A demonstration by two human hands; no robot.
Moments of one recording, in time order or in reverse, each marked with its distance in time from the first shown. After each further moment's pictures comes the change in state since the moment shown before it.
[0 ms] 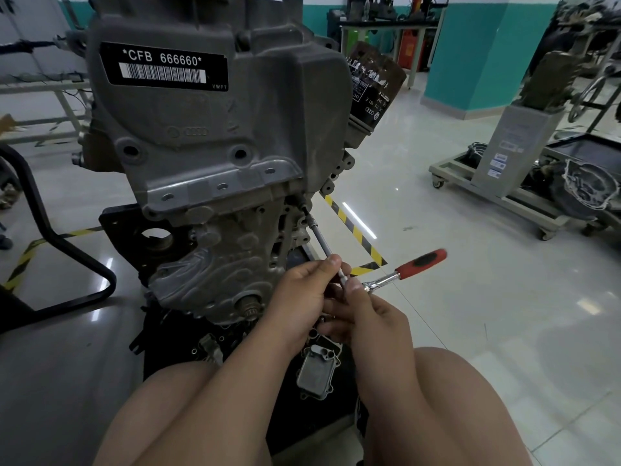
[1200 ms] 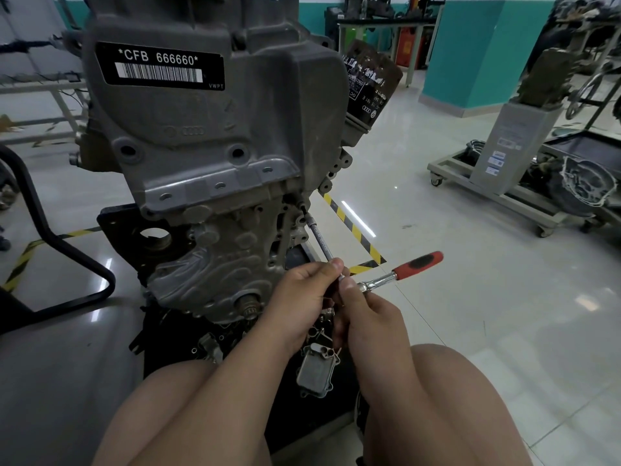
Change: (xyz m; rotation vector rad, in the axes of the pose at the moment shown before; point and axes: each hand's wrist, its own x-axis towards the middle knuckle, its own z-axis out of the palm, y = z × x) left_hand -0.002 0.001 0.001 0.053 -0.028 0.021; right_hand 0.002 -0.001 -0.002 -0.134 0.000 -0.034
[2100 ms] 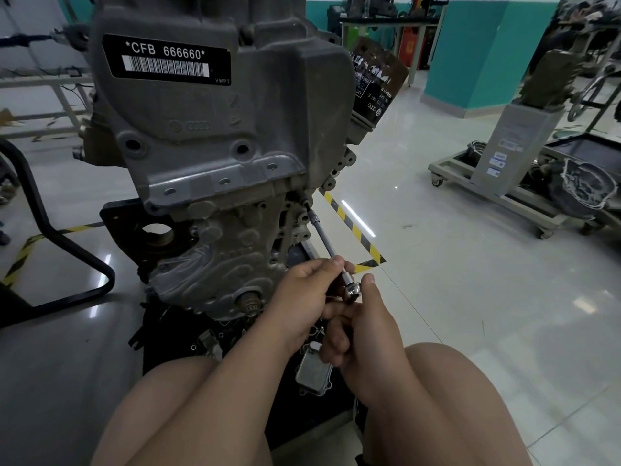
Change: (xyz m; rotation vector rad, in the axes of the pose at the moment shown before) left_hand 0.001 -0.002 -0.002 -0.042 0.017 -0.019; right_hand 0.005 0.002 0.009 0.330 -0.150 0.371
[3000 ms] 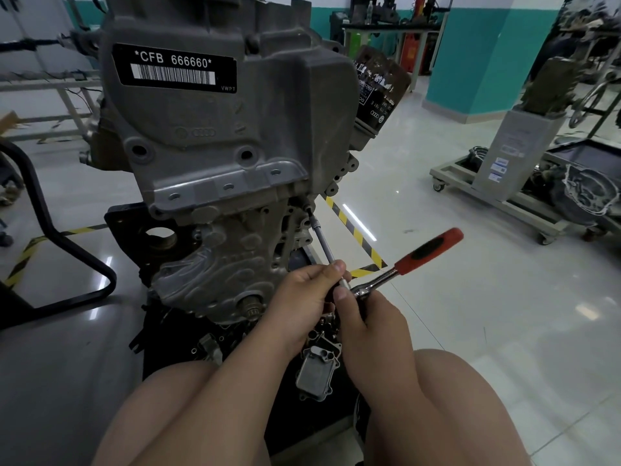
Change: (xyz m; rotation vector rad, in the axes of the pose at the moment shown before) left_hand -0.003 0.005 0.001 0.061 0.043 -0.007; right_hand -0.010 -0.003 -0.009 -0.876 0.262 -0.572
